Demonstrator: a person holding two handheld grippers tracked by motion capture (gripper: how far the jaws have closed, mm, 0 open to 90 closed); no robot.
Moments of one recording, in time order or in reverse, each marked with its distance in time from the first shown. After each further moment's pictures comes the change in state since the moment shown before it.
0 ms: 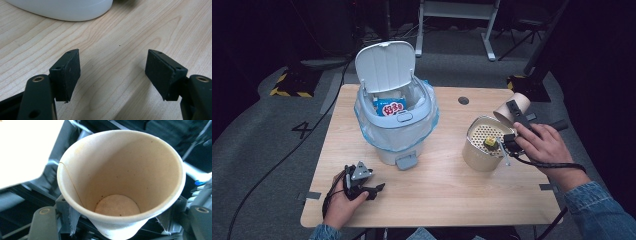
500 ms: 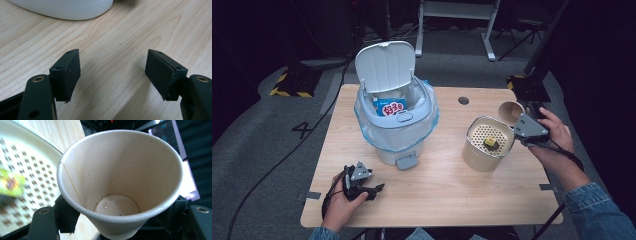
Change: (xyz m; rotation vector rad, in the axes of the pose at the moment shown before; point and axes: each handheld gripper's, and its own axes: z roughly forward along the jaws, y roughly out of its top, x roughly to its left) left arm 0.000 -0.001 -0.001 0.000 0.001 -0.001; right arm -0.002 -0.047 0.013 -0.219 0.313 0.891
